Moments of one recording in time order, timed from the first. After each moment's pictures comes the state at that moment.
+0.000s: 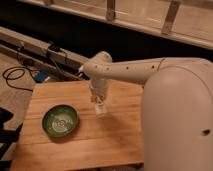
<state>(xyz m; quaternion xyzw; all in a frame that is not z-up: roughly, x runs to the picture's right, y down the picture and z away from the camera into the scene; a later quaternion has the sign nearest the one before) -0.054 0.051 0.804 -0.25 0.17 0.59 0.75</state>
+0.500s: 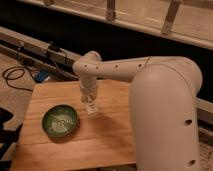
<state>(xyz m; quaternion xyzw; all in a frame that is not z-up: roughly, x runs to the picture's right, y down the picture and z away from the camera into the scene) -0.089 0.050 0.805 -0.27 0.15 0.56 0.77</state>
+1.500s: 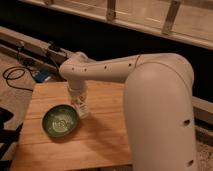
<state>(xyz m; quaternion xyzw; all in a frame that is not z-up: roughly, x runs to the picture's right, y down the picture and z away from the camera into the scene) -0.154 0.059 0.778 -0.28 0.10 0.50 0.82</state>
